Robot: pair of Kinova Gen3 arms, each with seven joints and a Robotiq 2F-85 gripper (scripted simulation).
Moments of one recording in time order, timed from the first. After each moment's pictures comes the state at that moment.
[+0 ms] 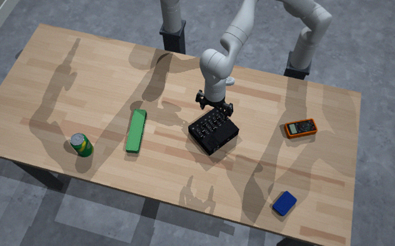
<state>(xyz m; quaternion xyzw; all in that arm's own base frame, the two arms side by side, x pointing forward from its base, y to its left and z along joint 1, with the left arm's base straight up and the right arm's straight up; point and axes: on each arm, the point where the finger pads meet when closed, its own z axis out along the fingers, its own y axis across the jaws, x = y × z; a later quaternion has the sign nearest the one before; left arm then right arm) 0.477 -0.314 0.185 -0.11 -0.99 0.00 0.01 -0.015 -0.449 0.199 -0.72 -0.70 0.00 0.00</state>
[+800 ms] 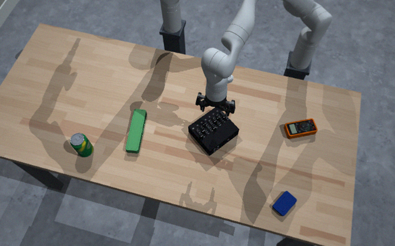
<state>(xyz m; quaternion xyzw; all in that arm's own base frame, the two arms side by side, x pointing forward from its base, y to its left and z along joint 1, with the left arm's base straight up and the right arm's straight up) 0.481 -0.309 0.194 0.00 -1.00 0.00 0.00 -0.015 -0.449 0.199 -0.72 -0.70 0.00 0.00</state>
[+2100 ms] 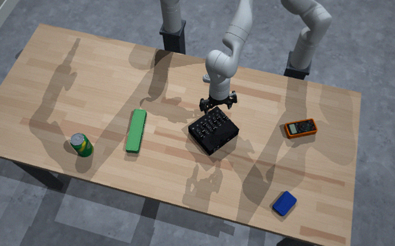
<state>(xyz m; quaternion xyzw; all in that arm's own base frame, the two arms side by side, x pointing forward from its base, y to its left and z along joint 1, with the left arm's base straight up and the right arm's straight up) 0.441 -0.306 0.145 0.26 -0.96 0.00 0.01 -0.015 -0.449 0.199 -0.72 -0.70 0.00 0.00</state>
